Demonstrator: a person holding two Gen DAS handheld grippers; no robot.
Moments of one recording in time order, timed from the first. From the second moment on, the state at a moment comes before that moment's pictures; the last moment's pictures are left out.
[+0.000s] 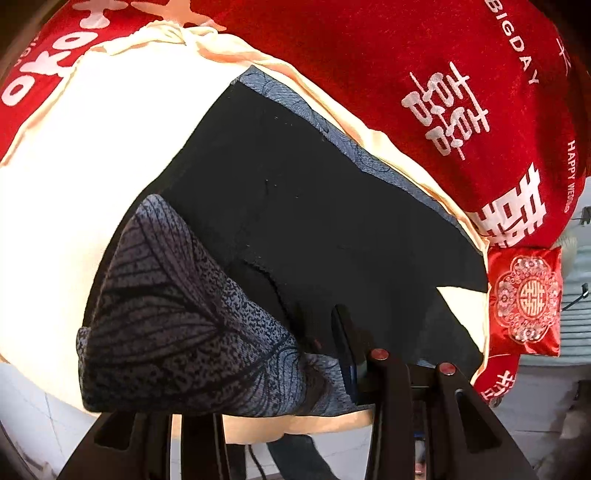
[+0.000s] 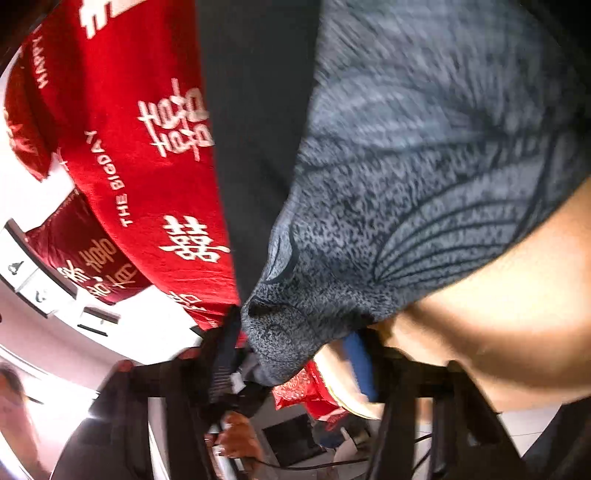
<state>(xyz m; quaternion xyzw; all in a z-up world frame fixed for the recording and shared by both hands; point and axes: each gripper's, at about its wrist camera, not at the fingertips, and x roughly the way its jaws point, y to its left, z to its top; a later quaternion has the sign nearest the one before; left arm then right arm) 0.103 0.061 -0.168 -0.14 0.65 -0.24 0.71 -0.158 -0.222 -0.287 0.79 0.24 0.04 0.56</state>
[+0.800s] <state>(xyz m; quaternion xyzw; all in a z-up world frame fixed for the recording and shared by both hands) 0.219 0.011 -0.127 -0.16 0.60 -0.19 0.76 0.063 -0.358 -0.144 0.50 0.54 0.09 0.67</state>
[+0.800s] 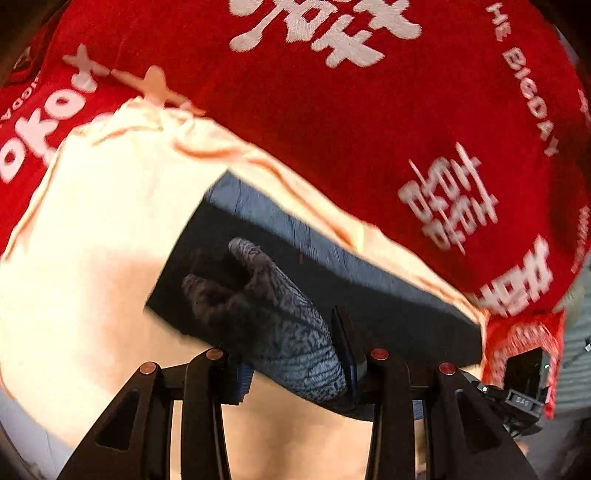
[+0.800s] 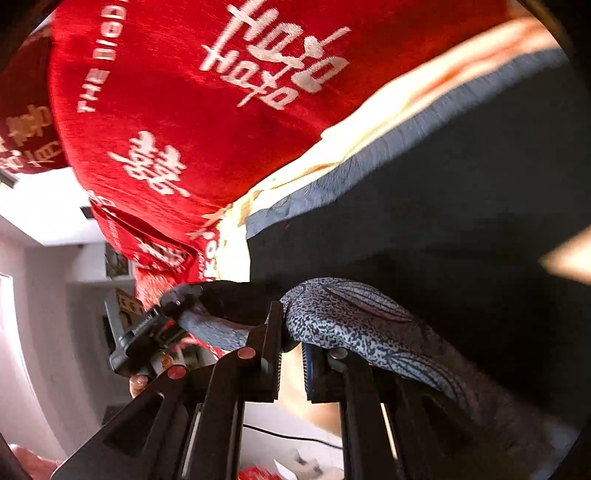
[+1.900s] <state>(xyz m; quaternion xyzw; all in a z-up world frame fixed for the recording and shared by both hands) 0.289 -0.108 -0.222 0.04 0.60 -0.06 0.80 0.217 -0.321 -0.234 0.21 0.66 0.11 0.71</state>
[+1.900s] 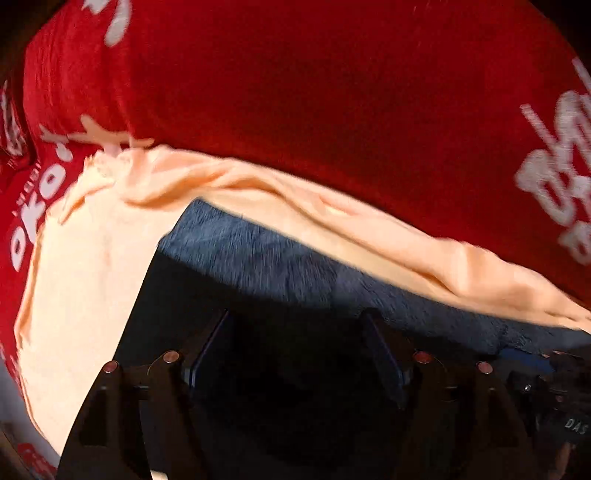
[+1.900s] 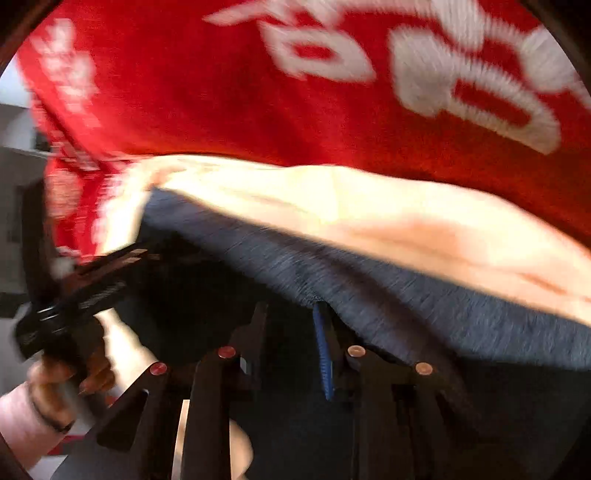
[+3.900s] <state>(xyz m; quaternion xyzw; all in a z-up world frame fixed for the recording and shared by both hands) -0.049 -0.337 -0.209 0.15 0.66 -0.40 0.62 -0.313 -0.426 -0.197 0.46 0.54 -0.15 0.69</state>
